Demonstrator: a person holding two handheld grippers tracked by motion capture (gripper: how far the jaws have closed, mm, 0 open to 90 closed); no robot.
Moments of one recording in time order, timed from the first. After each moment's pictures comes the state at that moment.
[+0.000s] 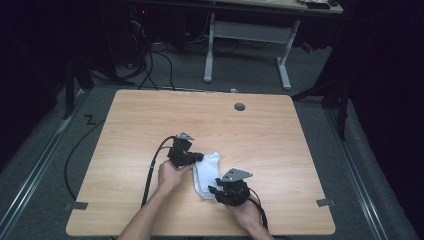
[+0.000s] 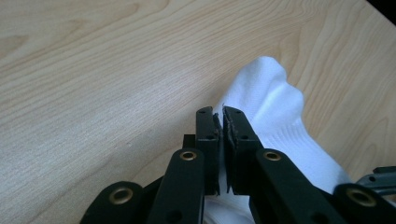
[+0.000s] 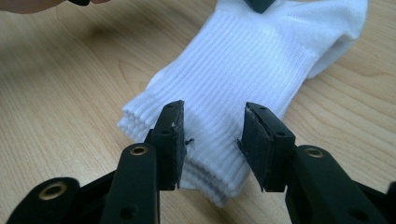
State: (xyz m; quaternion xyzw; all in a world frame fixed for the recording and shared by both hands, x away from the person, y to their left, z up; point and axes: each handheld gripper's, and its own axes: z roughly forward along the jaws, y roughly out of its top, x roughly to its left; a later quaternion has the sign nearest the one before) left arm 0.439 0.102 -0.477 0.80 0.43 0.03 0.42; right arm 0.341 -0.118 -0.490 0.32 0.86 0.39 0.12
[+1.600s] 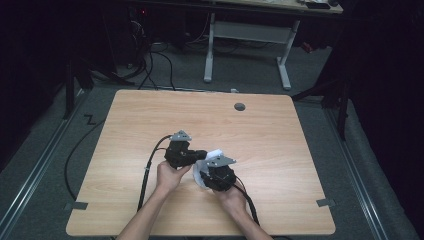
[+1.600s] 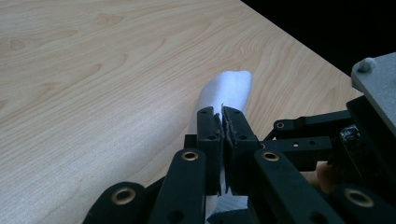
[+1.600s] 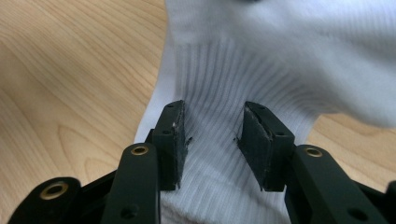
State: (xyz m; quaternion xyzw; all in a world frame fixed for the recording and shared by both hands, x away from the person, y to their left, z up) left arm 0.420 0.107 -0.451 0.78 0.38 0.03 0.49; right arm 0.381 -0.075 -0.495 0.35 0.85 0.37 0.16
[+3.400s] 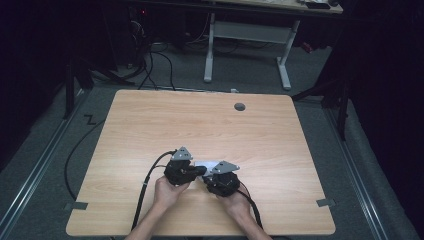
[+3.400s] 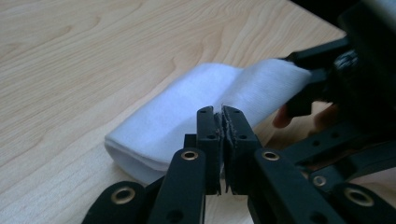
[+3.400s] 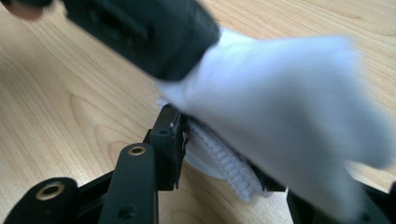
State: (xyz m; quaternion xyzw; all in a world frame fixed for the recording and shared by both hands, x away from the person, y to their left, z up) left arm 0.376 0.099 -0.471 0.81 0.35 0.06 0.46; right arm 0.366 -0.088 -0.498 0.33 0.85 0.37 0.17
